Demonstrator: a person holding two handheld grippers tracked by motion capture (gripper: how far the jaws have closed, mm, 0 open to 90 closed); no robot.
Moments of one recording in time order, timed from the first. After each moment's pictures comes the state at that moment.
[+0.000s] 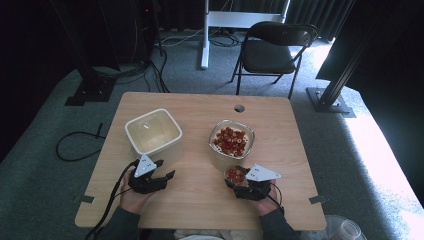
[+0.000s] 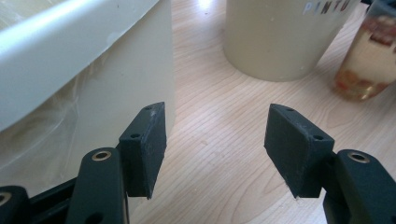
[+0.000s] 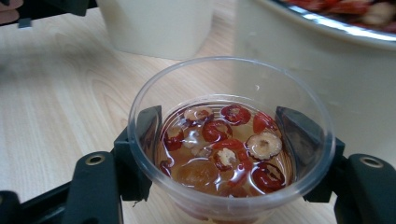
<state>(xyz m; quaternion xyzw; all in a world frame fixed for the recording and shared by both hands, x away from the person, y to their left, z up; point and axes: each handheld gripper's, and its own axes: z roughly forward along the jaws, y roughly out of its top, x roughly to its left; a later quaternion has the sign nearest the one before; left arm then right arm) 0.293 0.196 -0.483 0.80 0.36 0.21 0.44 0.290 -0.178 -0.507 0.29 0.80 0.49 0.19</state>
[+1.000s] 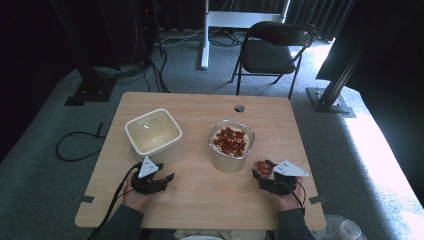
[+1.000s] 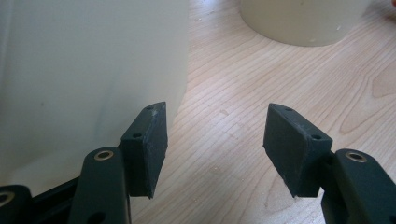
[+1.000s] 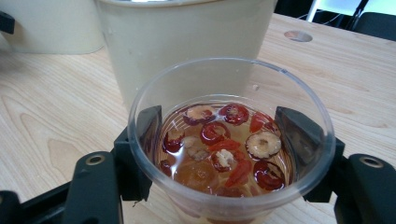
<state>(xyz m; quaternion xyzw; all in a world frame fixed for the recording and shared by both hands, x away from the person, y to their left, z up) 0.307 0.202 -0.522 0.81 0.37 0.20 0.42 0.297 -0.248 -0.504 0.39 0.76 0.46 0.25</state>
